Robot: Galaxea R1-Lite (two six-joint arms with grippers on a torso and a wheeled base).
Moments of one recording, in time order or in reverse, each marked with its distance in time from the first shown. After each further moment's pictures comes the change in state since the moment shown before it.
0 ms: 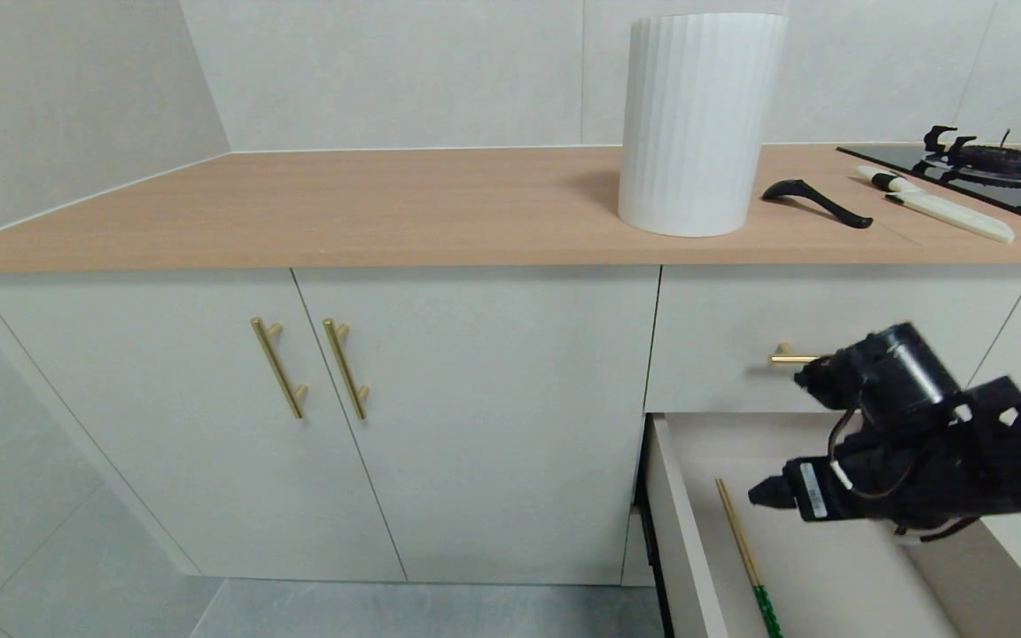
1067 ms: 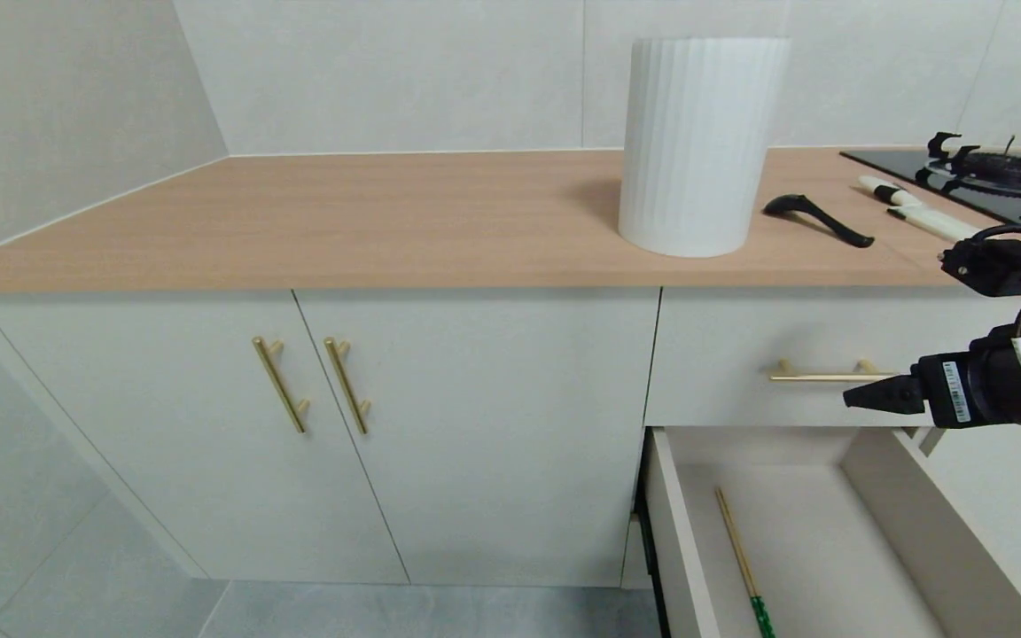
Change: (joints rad) left arm 0.000 0.000 0.000 0.000 0.000 0.000; right arm -0.205 -0.259 -0.165 0.168 0.111 -0.232
